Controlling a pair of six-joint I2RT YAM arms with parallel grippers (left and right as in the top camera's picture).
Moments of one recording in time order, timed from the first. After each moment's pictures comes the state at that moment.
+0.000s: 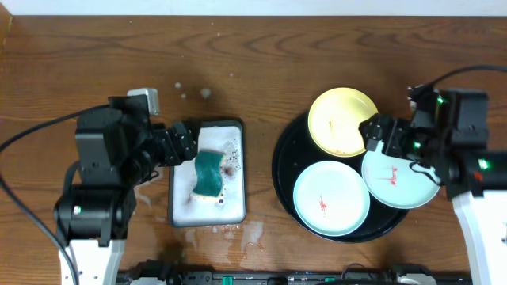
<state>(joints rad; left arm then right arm) -0.02 0.95 1.06 -0.79 0.39 -0.30 0.02 1.18 1.18 -0.99 -0.29 0.28</state>
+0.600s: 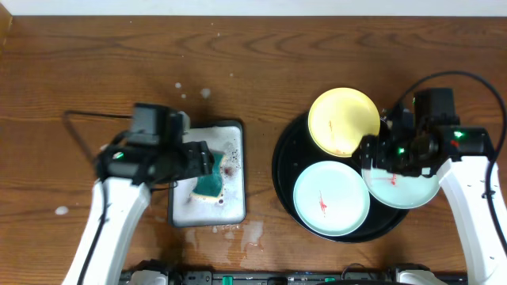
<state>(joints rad) -0.16 1.23 0.99 -0.99 0.24 -0.33 0.02 1.33 1.10 -1.13 -0.31 0.16</state>
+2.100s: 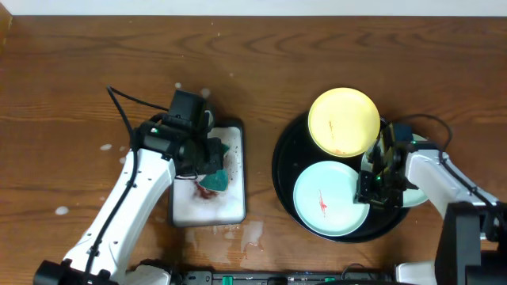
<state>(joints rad) -0.29 1.39 1.08 -1.02 0.20 -0.38 0.02 1.60 0.78 -0.89 -0.23 0.22</state>
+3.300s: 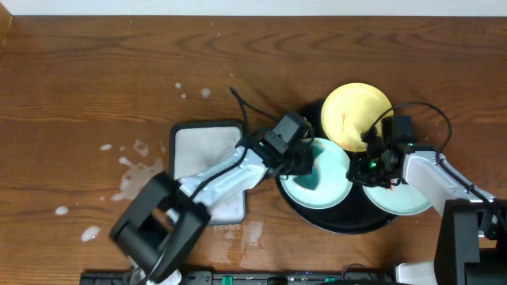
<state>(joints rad) -0.75 1.84 1.08 -0.29 0.31 -0.74 0.03 1.61 0.75 -0.56 -0.36 0.24</state>
